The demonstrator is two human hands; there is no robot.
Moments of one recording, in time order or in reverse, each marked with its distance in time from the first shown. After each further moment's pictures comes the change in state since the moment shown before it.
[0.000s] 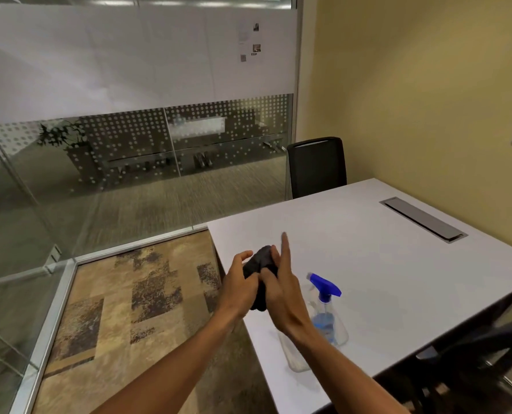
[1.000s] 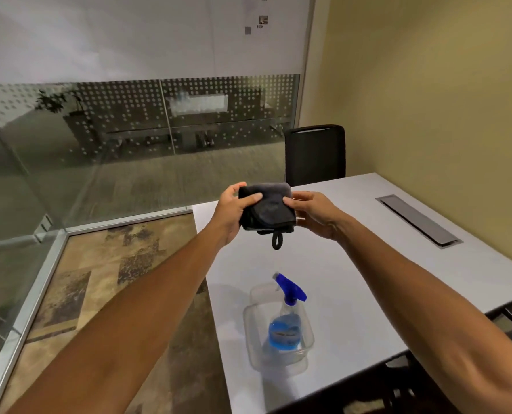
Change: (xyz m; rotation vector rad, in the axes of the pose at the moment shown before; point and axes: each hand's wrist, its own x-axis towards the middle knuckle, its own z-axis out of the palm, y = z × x) left_hand 0.154 0.059 0.065 -0.551 0.013 -0.009; right_hand 0.200 0.017 -0.177 0.189 -0.387 0.381
